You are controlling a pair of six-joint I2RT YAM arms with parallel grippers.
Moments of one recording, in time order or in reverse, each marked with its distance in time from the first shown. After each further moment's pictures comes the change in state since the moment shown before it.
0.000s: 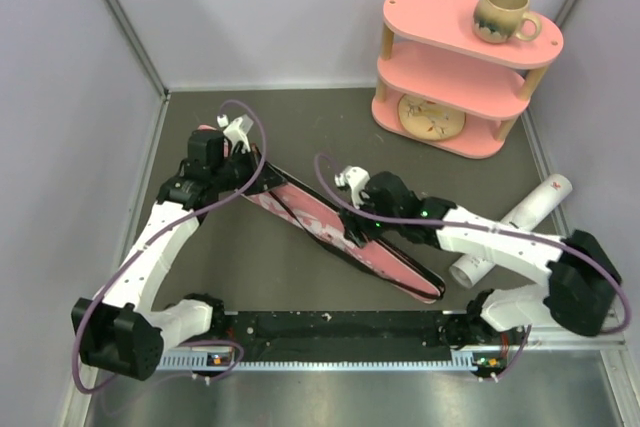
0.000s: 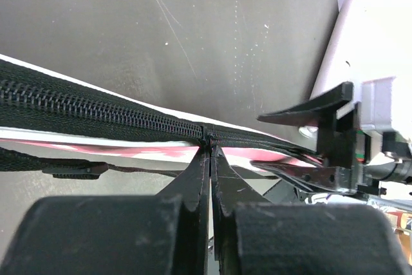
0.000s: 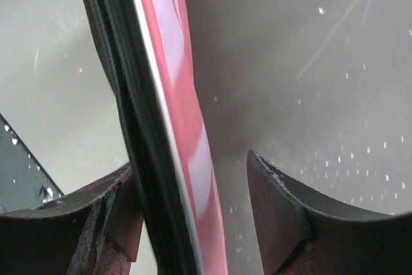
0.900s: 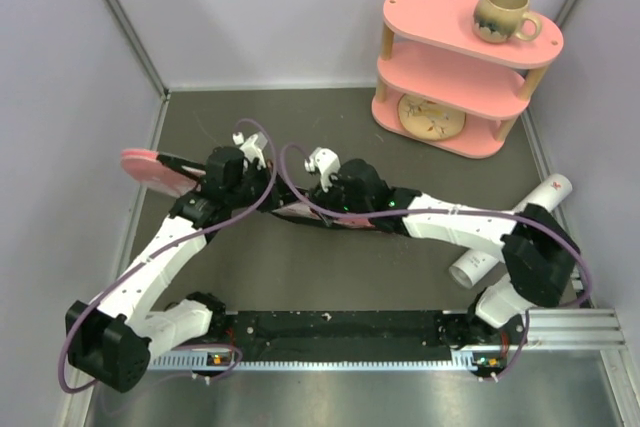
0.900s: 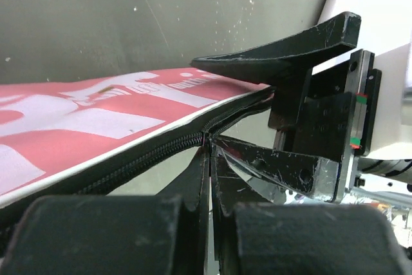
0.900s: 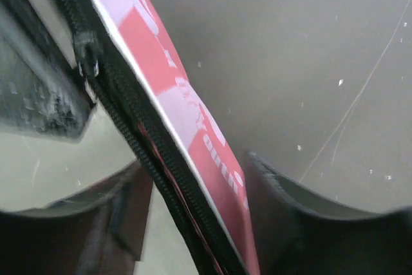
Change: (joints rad) left arm -0.156 -0.068 -0.119 0.087 -0.094 -0.168; right arm 0.045 0.200 0.140 0.300 0.074 -0.075
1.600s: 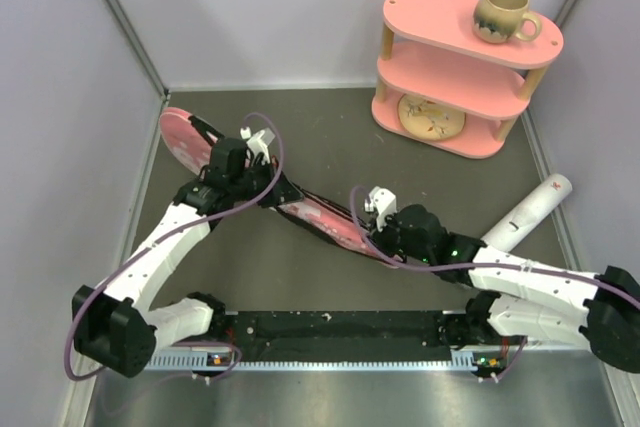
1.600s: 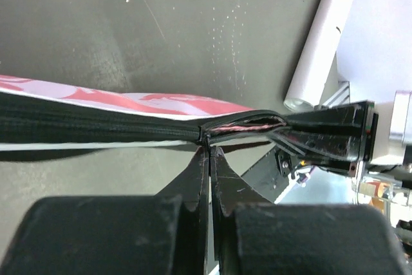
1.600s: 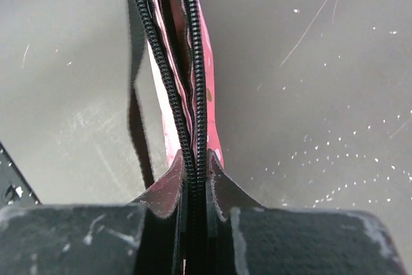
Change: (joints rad) left arm 0.017 0.077 0.071 -0.080 0.101 0.084; right arm -0.018 -0.581 -0.563 -0.023 0.011 0.076
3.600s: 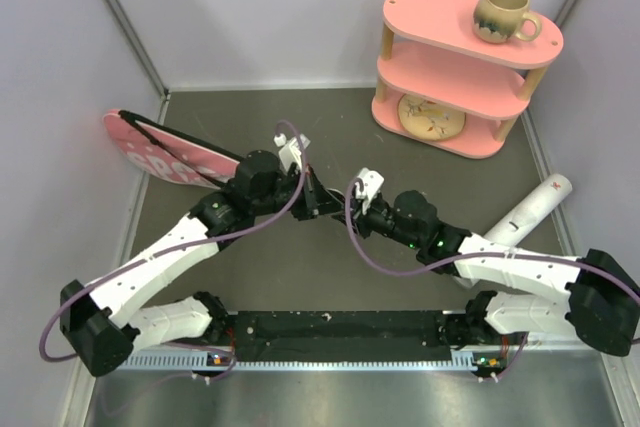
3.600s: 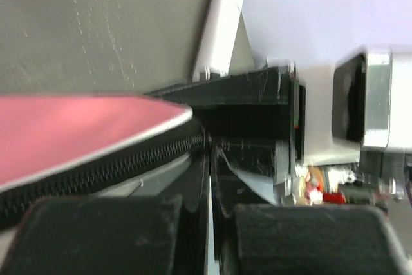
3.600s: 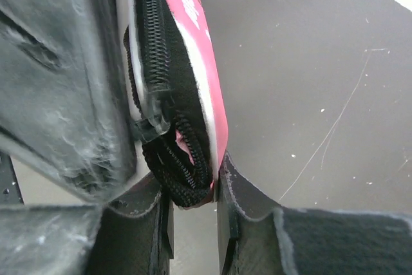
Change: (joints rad) left arm -0.344 -0.063 0.024 0.170 -0.107 -0.318; right arm 0.030 0.141 0.092 0.394 -0.048 -0.074
